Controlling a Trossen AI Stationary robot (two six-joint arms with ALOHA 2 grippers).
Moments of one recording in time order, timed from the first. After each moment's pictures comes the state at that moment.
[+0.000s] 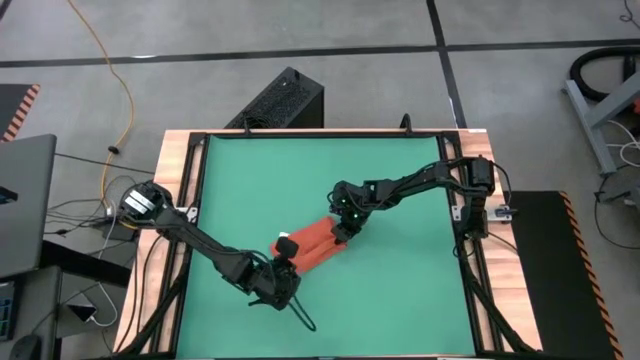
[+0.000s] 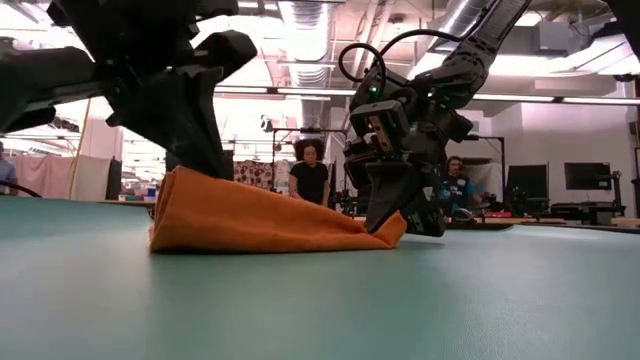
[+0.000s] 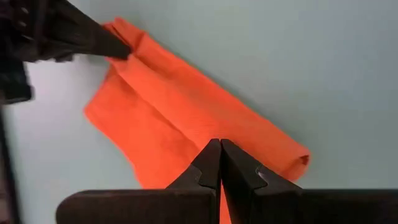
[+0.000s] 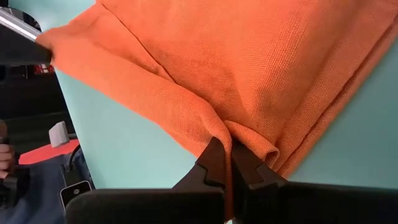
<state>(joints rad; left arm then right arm) -0.54 1.75 1.10 -0.46 -0.55 0.11 -0.16 1.85 0.96 -0.05 -0.60 0.72</state>
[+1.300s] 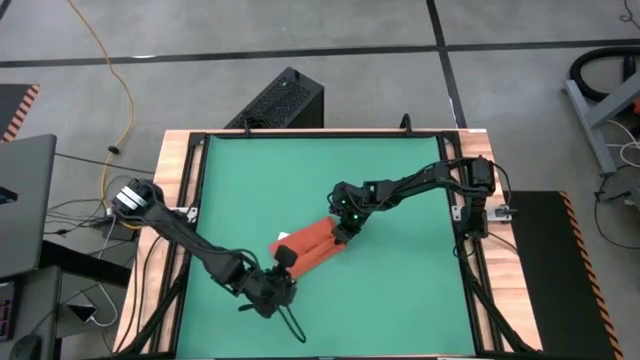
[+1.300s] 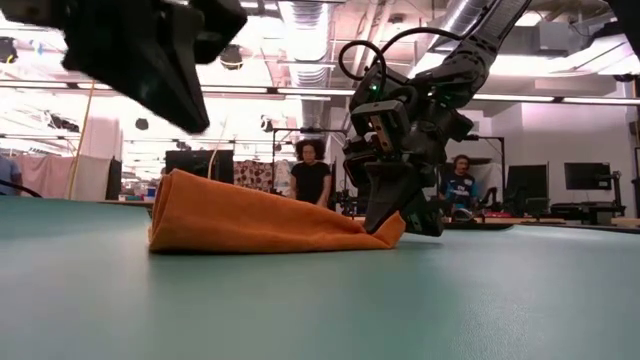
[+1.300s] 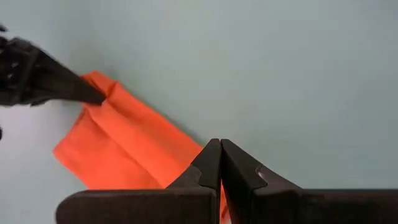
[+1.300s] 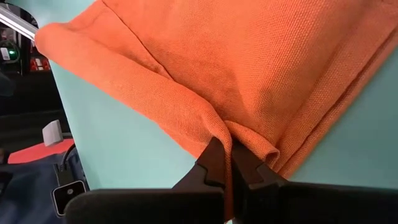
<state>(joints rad) -0.58 1.67 1.08 -0.36 -0.42 0.08 -0.14 1.85 0.96 -0.04 -0.58 0.70</state>
